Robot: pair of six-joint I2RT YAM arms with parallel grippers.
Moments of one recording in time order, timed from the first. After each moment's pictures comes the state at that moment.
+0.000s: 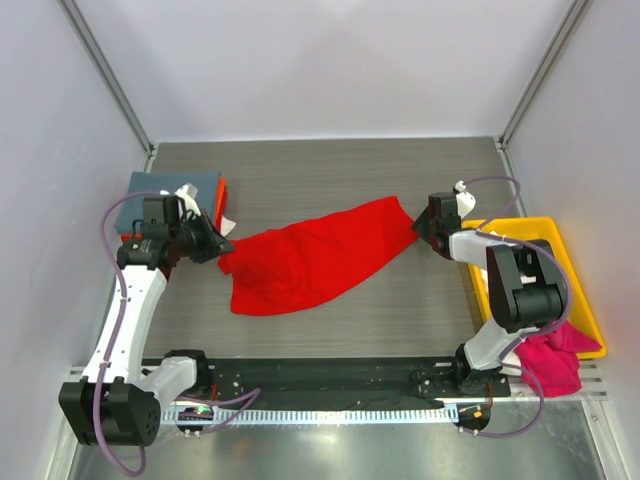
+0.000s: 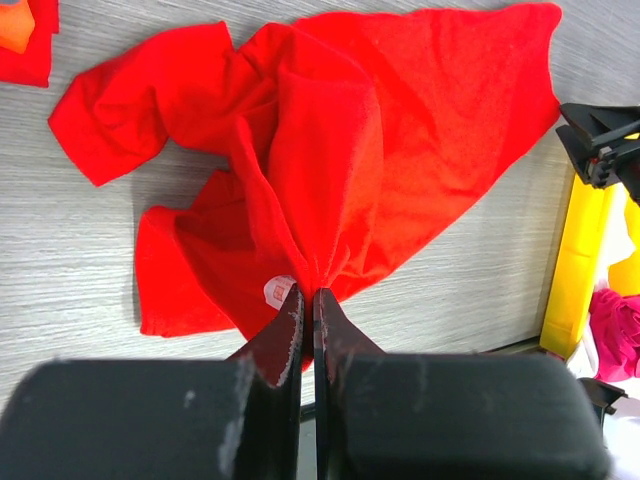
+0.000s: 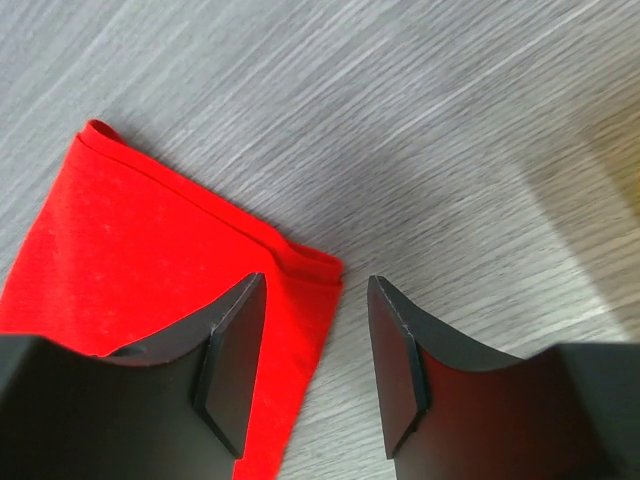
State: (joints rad) left arm -0.01 1.04 0.98 -0.76 0.38 -0.47; right arm 0.14 1.65 0.78 0.13 0.25 0.72
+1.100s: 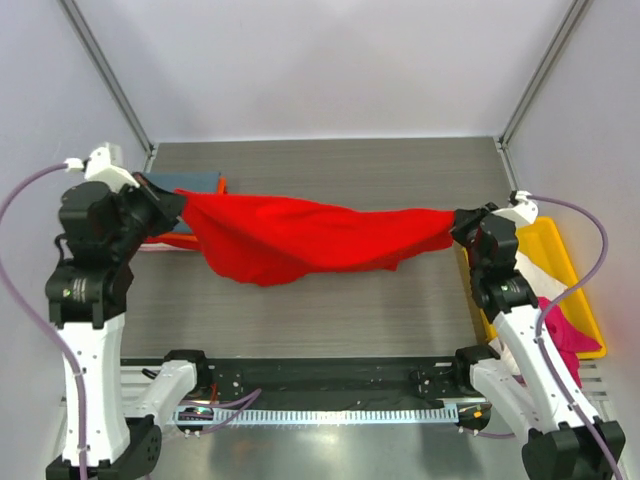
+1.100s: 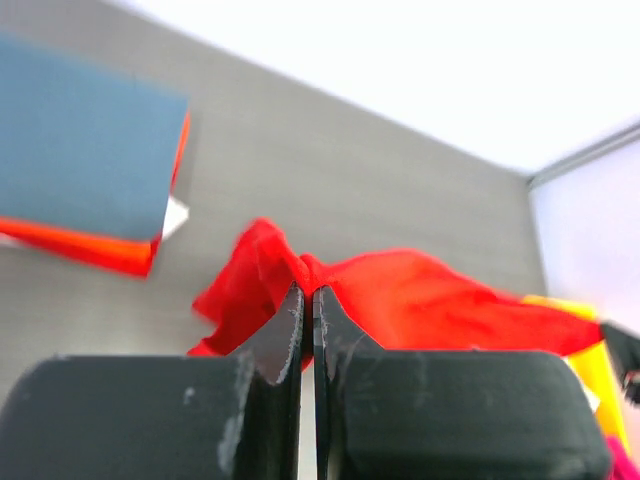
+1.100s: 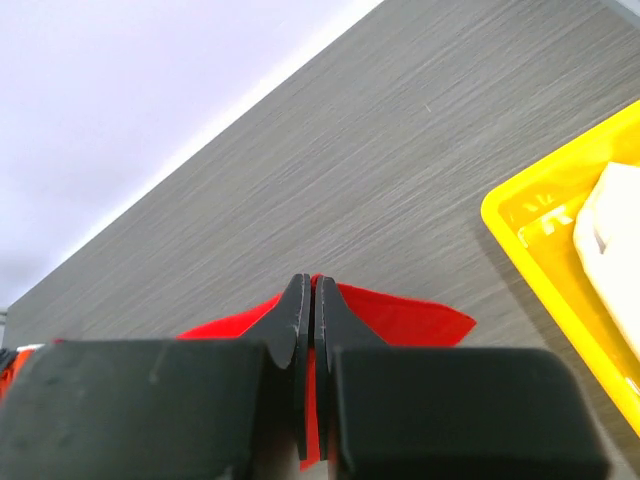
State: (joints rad) left arm -0.01 0.90 1.47 -0.90 0.13 -0.49; right arm 0.14 0.78 0.65 -0.11 0.33 0.66
